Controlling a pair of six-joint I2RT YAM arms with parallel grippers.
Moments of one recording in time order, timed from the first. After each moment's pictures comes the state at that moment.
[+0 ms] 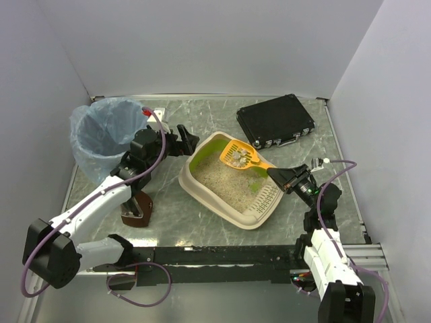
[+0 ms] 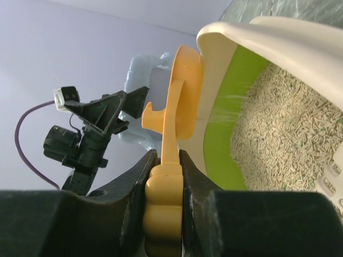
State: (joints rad) left arm -0.53 1.15 0.85 0.13 -0.02 -0.44; right arm -0.12 0.65 0.12 0.60 -0.75 1.37
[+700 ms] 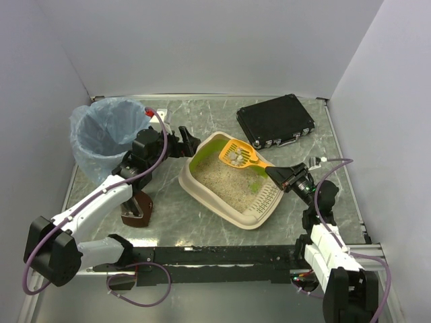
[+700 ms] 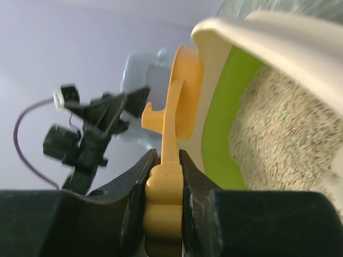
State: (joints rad) left arm -0.53 1.18 0.85 0.11 0.00 -0.44; right arm -0.09 0.75 0.12 0.69 -0.73 1.37
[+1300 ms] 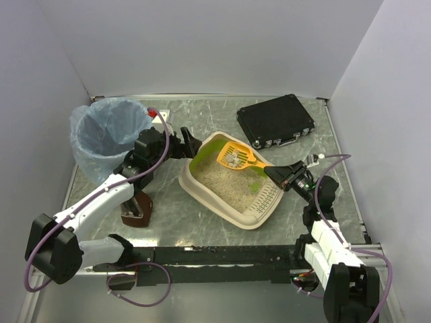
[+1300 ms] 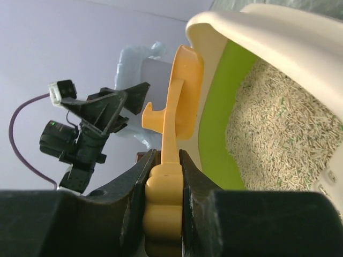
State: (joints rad) left arm -0.53 1.19 0.85 0.11 0.02 -0.44; right arm -0.10 0.79 0.16 0.64 -0.77 1.34
